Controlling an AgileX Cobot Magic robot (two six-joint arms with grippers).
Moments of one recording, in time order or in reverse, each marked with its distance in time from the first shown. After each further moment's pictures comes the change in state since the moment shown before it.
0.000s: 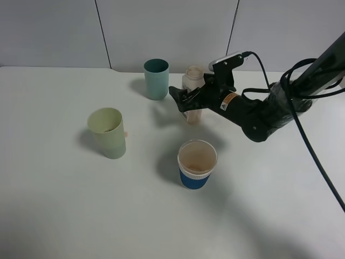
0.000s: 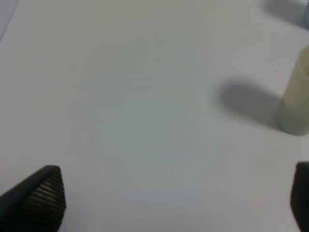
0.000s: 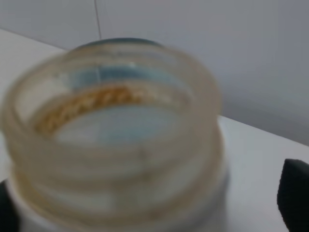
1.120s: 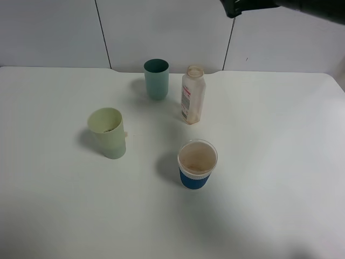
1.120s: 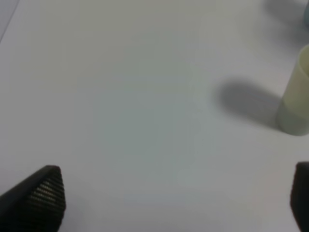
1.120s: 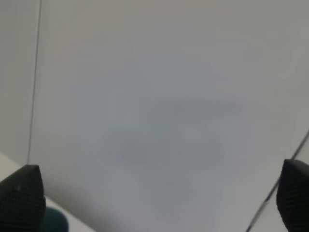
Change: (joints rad) left arm 0.000 0.000 0.000 0.000 0.000 0.000; right arm 0.005 -0.849 0.003 0.134 0.703 -0.271
